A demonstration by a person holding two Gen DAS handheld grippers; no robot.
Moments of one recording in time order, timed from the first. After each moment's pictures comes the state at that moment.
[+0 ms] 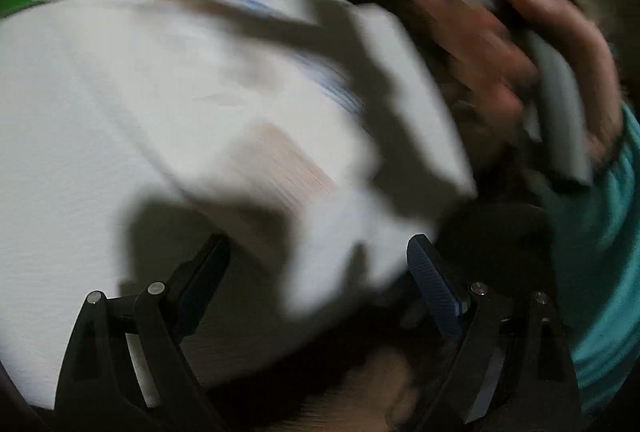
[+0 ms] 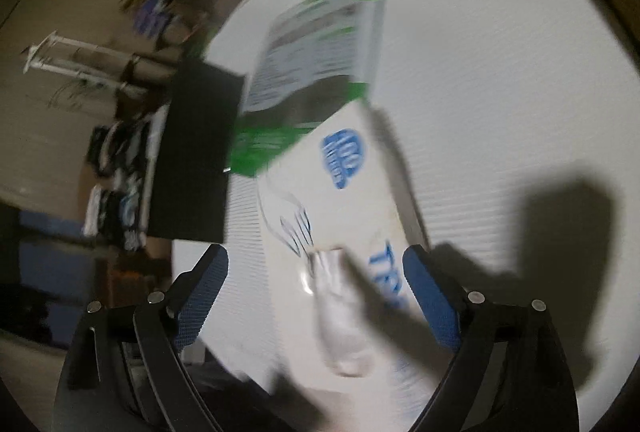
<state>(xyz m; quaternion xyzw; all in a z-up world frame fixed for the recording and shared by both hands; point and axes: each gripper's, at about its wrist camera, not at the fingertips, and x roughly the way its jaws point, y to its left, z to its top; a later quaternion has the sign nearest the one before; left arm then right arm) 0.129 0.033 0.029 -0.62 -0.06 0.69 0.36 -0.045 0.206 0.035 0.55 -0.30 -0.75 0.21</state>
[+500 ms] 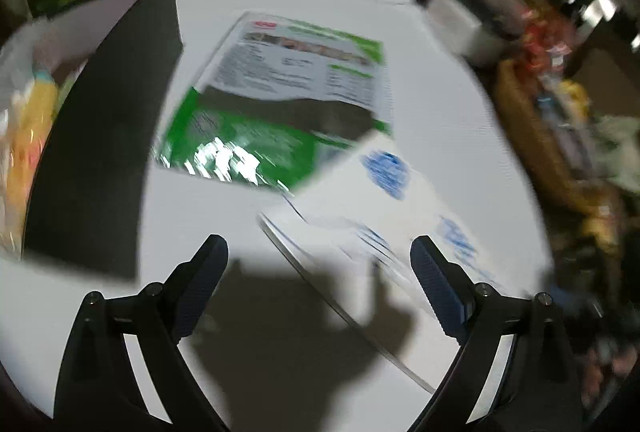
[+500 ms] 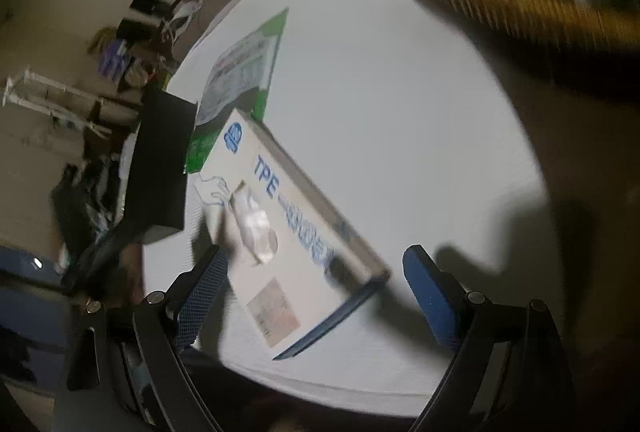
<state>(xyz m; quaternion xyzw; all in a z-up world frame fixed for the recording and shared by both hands) -0.024 -0.072 0.070 -0.53 0.00 0.84 0.13 0.082 0.282 0.027 0.53 -0.34 -0.77 0.09</state>
